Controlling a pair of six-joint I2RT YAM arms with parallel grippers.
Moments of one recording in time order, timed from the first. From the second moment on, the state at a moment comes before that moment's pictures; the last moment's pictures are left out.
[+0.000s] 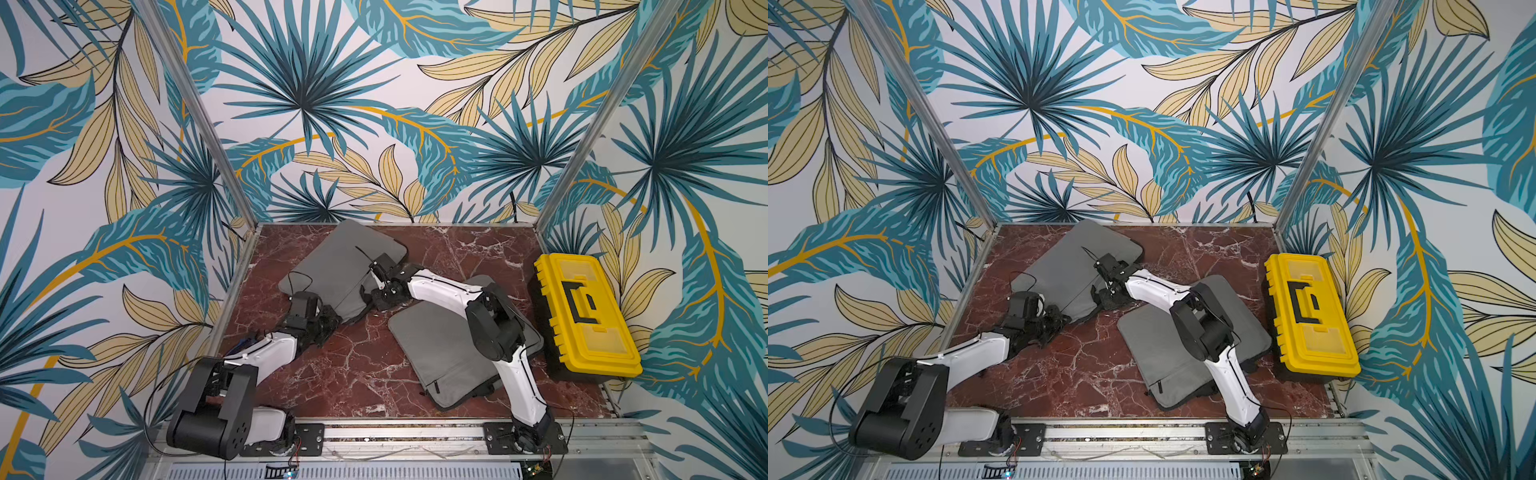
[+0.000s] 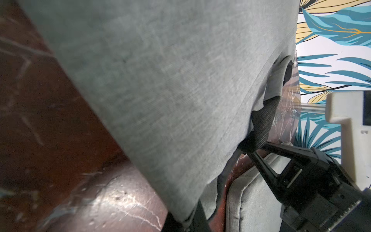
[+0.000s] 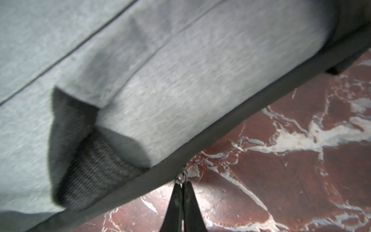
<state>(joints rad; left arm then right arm) -0.16 1.33 0.49 0.02 0.30 -0.98 0.72 2.25 1.77 -0.67 0.03 0.34</state>
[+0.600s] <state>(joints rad) -0.10 1.31 0.49 -0.04 0.29 -0.95 0.70 2.25 1.77 -0.67 0.04 0.34</state>
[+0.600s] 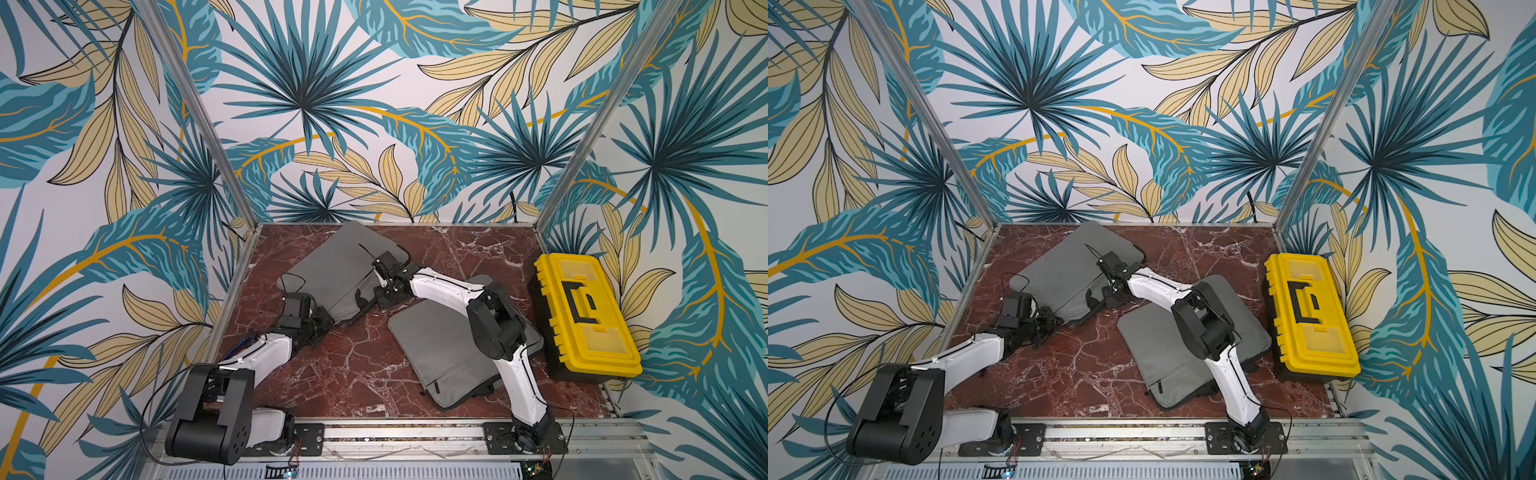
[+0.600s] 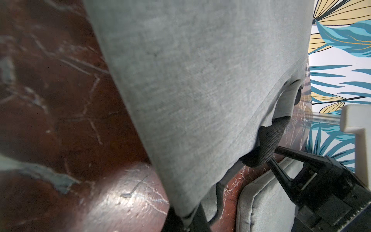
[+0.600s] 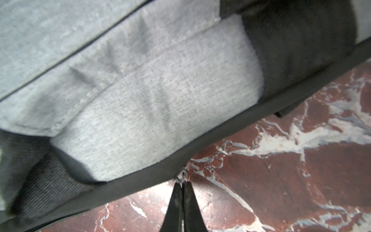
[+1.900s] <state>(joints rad) 0.06 1.31 0.49 -0.05 0.29 -0.92 0.64 2.24 1.74 -0.68 0.11 0.35</state>
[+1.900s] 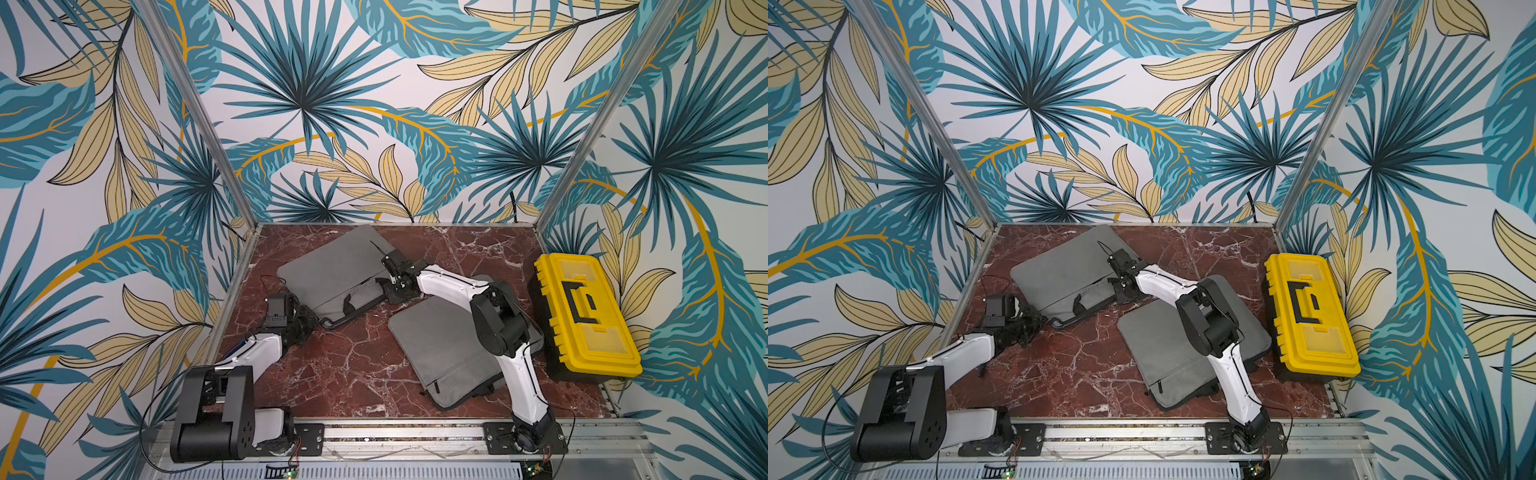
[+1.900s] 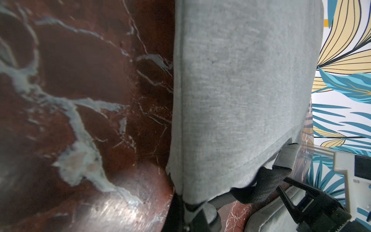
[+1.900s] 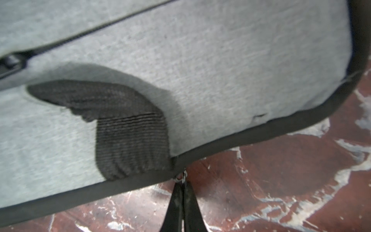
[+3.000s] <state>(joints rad) 0.17 1.32 0.49 -0.05 0.29 -0.88 0.61 2.22 1.70 -0.68 0.12 0.35</state>
